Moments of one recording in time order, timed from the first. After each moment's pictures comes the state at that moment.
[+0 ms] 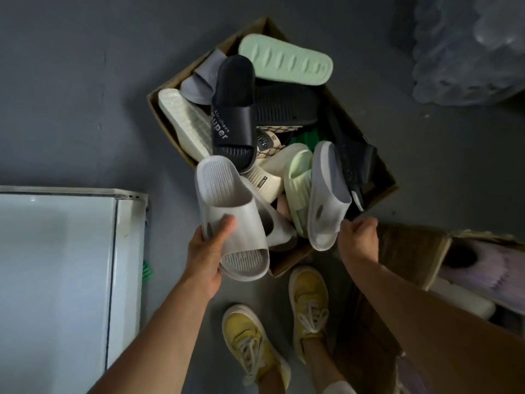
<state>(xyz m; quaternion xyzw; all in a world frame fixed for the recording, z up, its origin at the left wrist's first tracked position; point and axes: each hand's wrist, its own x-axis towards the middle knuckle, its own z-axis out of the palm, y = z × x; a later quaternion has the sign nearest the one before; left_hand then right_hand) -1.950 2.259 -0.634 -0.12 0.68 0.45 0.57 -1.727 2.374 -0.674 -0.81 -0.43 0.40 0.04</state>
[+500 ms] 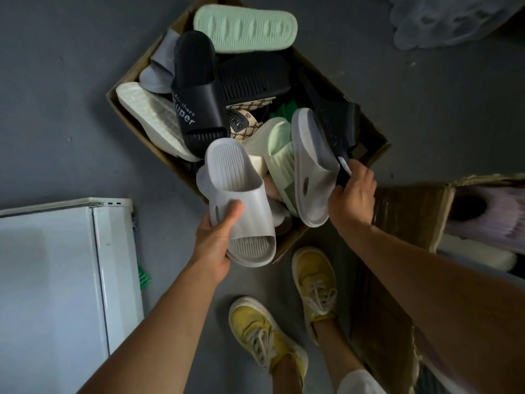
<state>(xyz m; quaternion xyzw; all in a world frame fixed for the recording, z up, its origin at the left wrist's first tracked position) -1.918 2.274 -0.669 -0.06 0.69 0.41 0.59 -1.712 2.382 -0.702 -0.75 -0.57 0.32 0.09</state>
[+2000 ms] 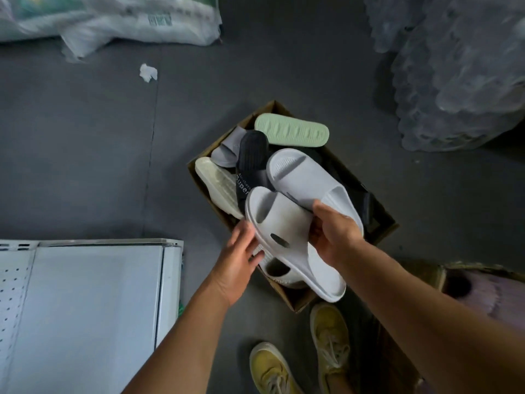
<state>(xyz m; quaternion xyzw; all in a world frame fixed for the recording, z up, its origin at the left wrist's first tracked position) -1.970 2.316 -0.537 0.05 0.58 0.49 0.65 -1.834 2.429 -0.522 -0.65 -0.09 0.72 0.22</state>
